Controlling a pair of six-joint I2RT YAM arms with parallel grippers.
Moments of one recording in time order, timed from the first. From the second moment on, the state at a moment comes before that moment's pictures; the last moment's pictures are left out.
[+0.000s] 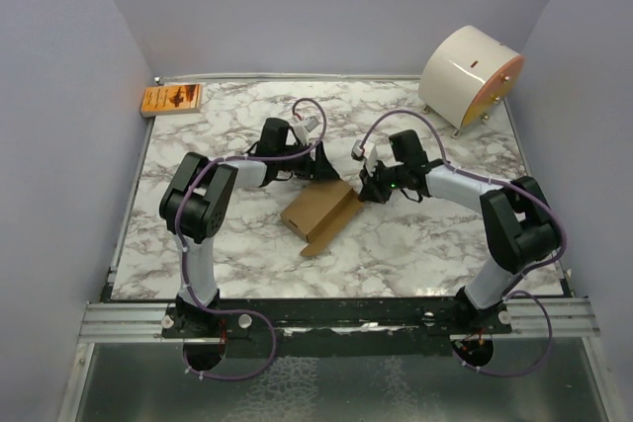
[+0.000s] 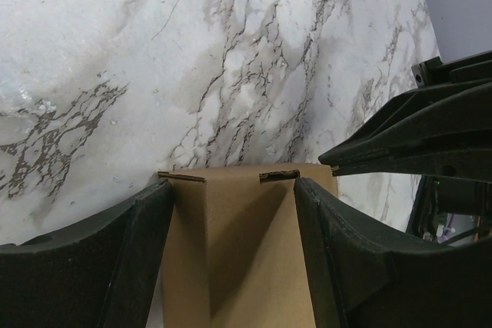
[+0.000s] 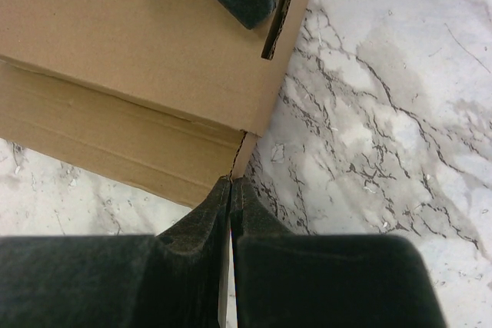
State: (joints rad) left arm -0.40 1.97 1.07 0.29 0.78 -0.44; right arm 0.43 1.68 0.93 -0.14 -0.62 -0.46
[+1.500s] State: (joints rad) left arm -0.37 1.52 0.81 0.20 0.38 -0.44; right arm 0.39 1.71 0.99 -0.19 -0.67 -0.48
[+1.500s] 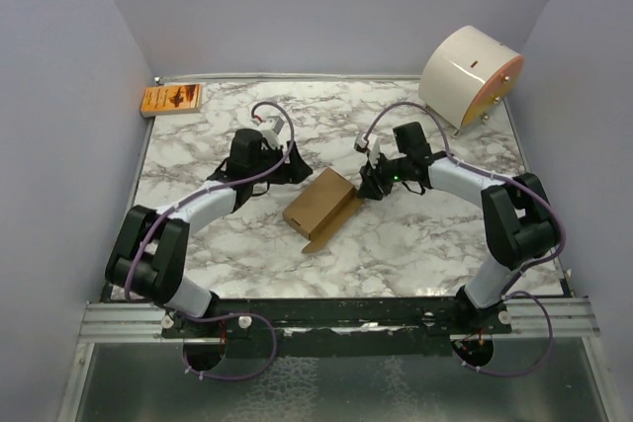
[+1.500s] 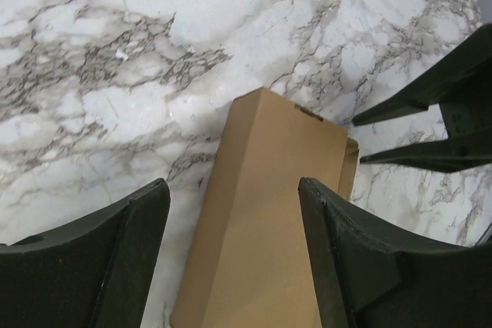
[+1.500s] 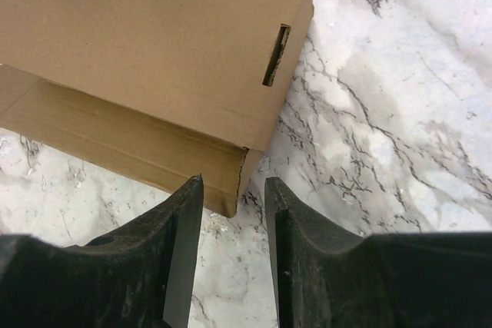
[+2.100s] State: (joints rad) left arm -0.37 0.98 0.45 -0.02 0.13 -0.64; right arm 0.31 1.69 1.10 -0.22 -0.81 -0.41
